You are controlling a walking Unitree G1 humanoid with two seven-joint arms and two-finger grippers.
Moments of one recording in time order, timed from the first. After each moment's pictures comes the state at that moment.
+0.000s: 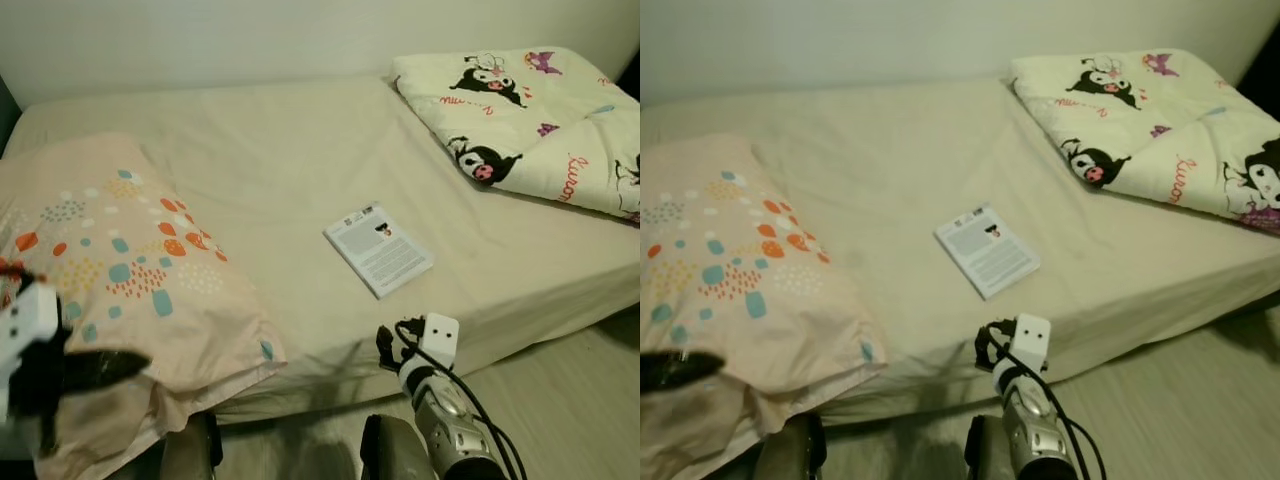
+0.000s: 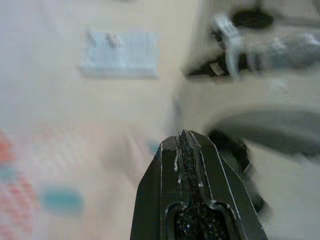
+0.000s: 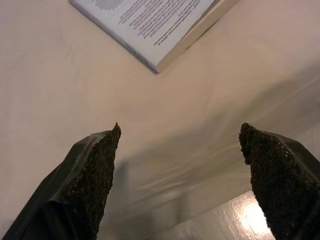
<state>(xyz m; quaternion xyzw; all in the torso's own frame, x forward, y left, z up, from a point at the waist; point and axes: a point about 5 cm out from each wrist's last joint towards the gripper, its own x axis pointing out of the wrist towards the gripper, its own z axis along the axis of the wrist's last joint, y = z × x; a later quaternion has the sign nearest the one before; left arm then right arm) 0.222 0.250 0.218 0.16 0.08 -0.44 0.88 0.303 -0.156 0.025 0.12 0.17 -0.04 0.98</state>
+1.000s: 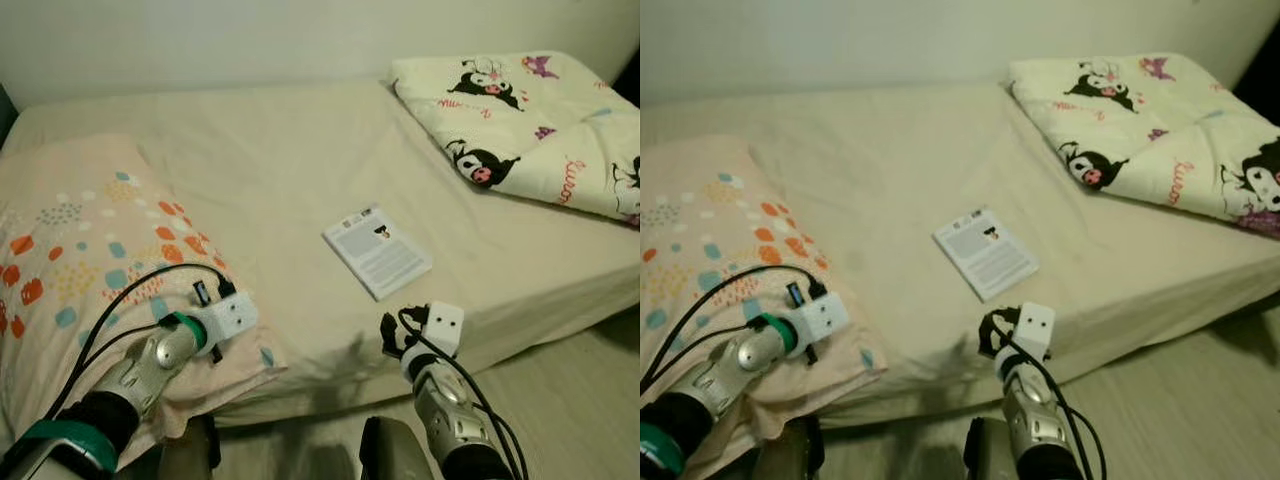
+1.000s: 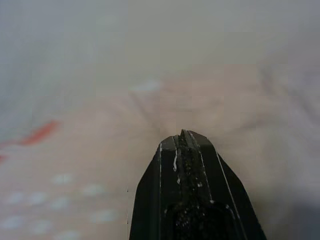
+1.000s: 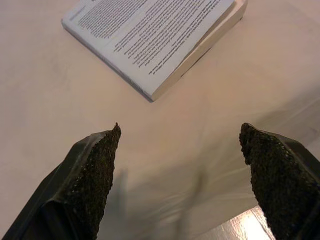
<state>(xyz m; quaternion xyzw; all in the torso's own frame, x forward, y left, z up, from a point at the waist) 0.324 0.180 0.058 0.49 0.10 -0.26 0.82 0.313 -0.154 0.035 0.12 0.16 -0.05 0.98</state>
